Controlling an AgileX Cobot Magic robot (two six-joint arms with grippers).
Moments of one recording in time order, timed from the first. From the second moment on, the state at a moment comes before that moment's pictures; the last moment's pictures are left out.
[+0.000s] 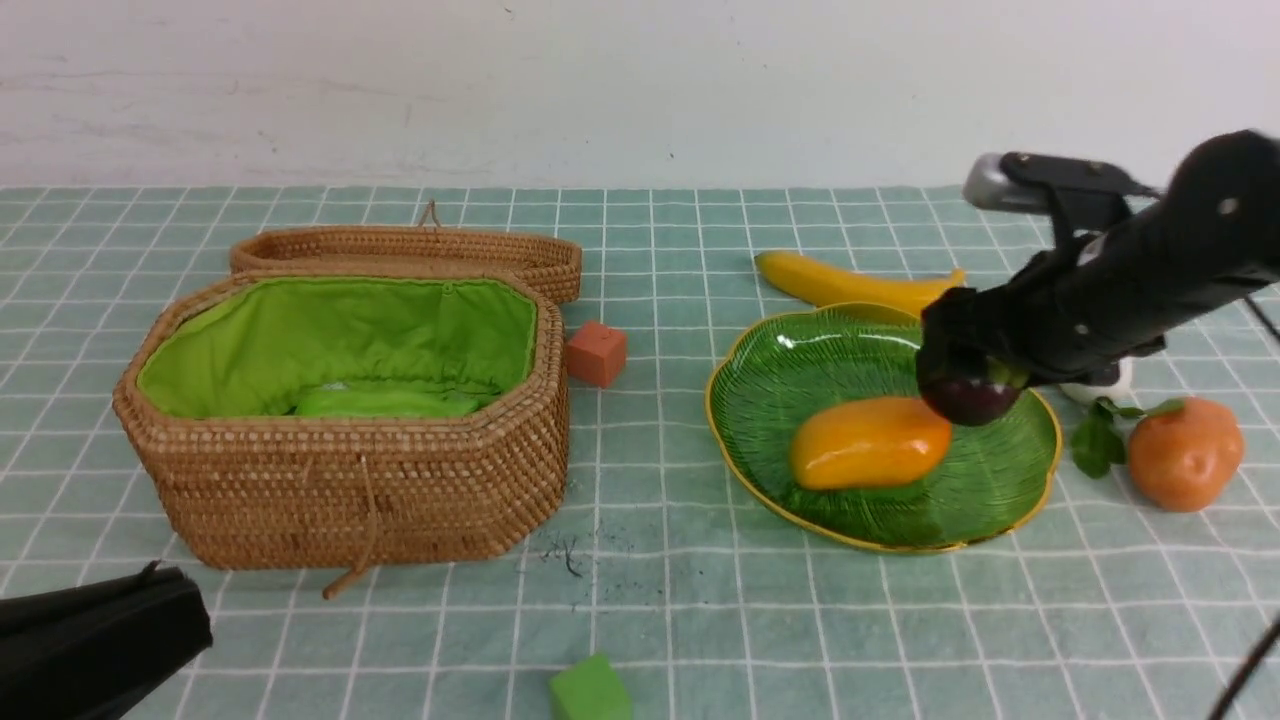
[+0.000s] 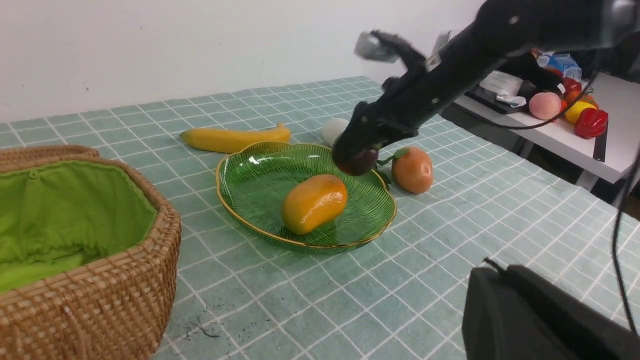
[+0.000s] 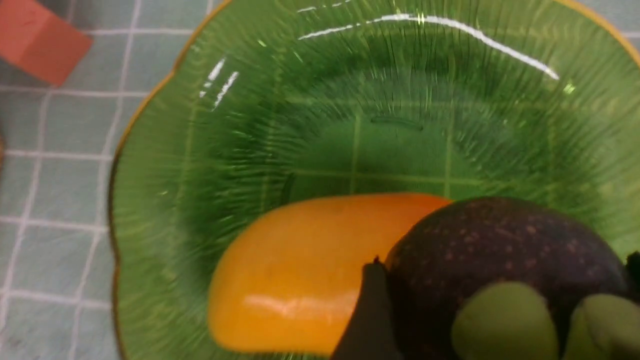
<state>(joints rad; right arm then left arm) 0.16 1.82 -1.33 0.26 0.54 -0.05 -0.82 0.34 -0.52 0.09 0.35 -0.31</state>
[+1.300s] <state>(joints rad) -0.23 1.89 -1.39 0.10 0.72 0.23 -0.82 0.34 -0.52 0.11 0.35 -0.31</state>
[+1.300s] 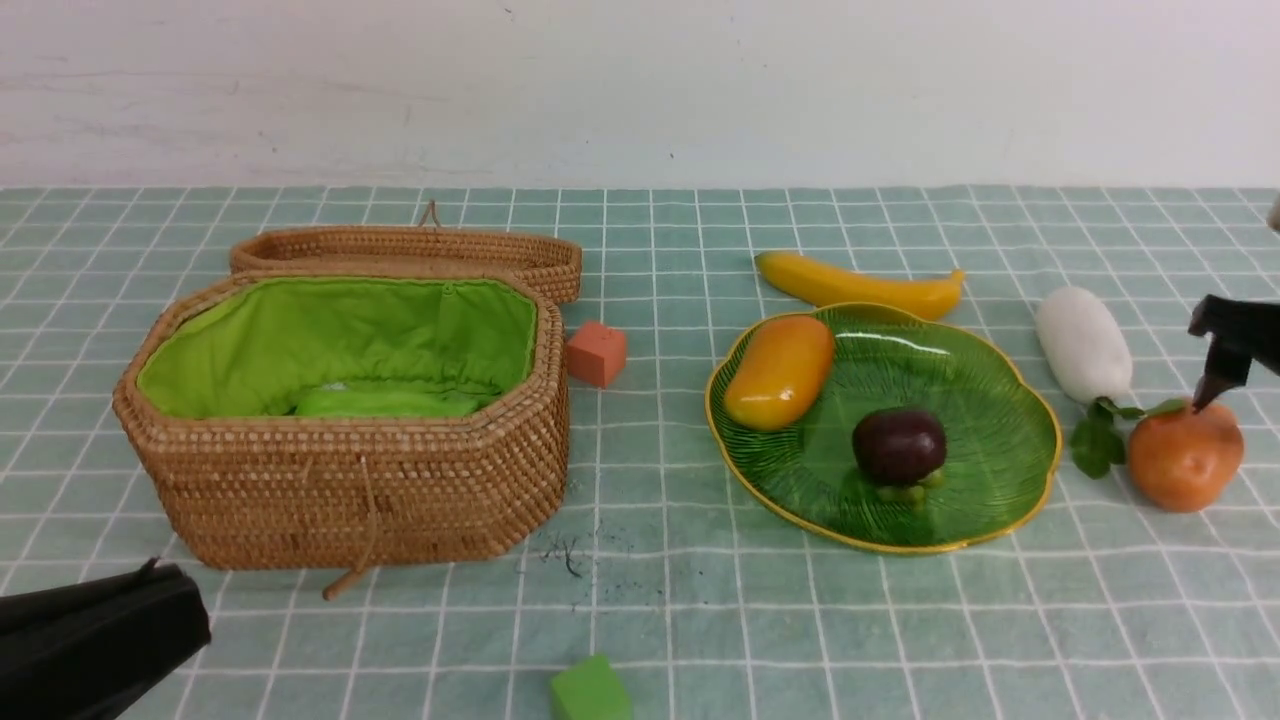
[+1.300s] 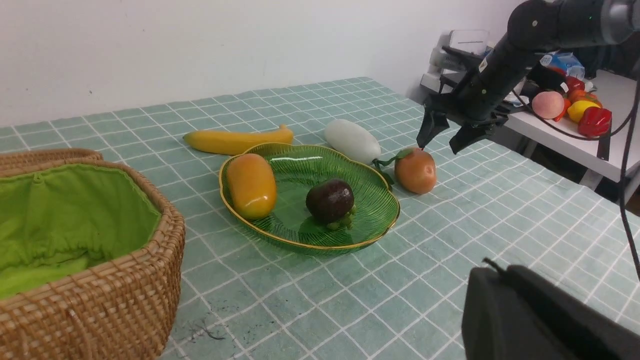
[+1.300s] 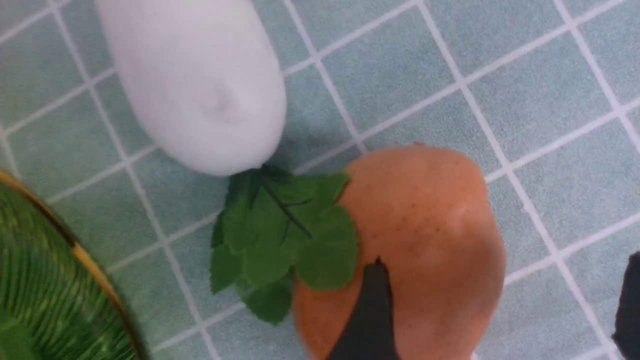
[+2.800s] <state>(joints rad) -0.24 1.99 -1.44 0.26 0.75 -0.05 -0.82 0.34 -0.52 0.16 0.35 -0.31</state>
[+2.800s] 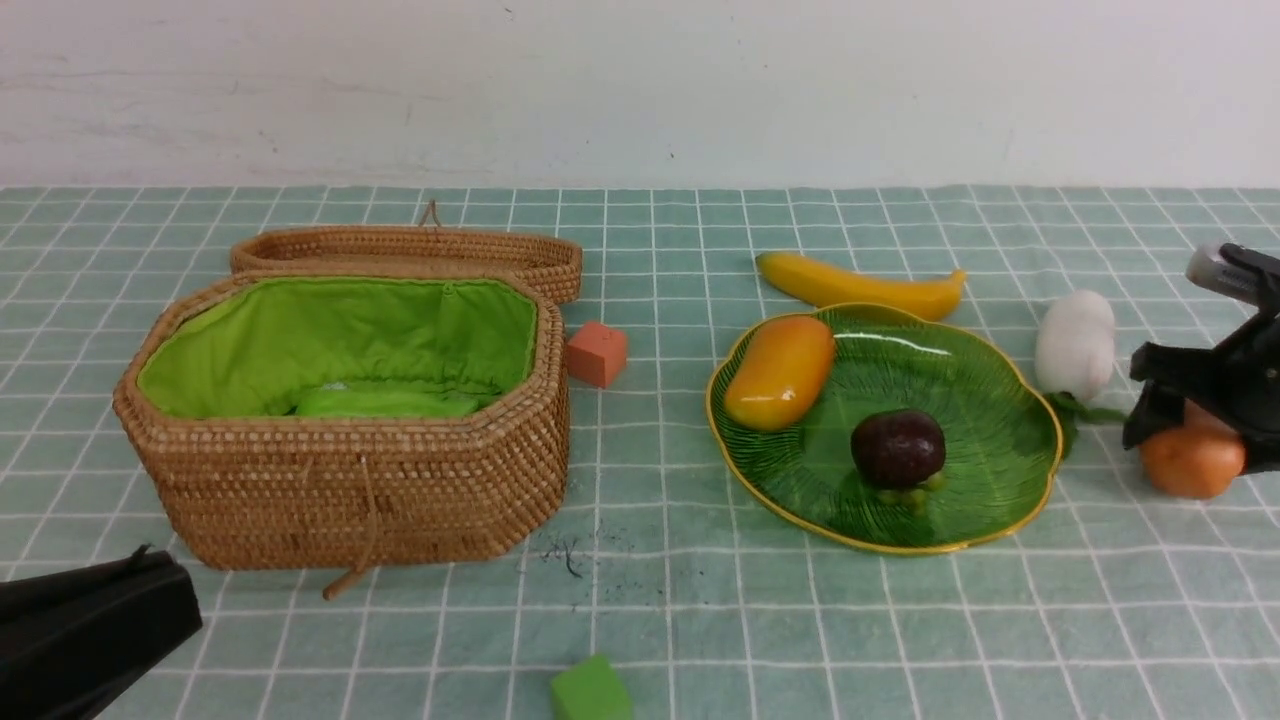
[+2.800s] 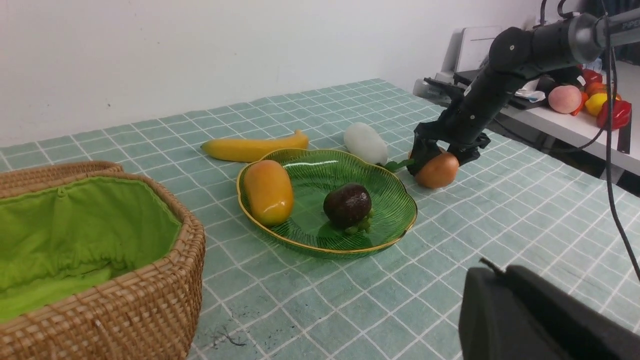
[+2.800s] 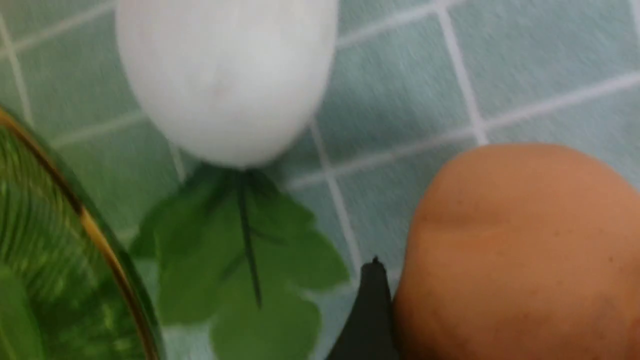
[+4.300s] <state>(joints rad) 0.70 2.26 -2.33 0.43 0.87 -0.39 -0.82 0.34 -0.52 0.69 0.63 -0.91</state>
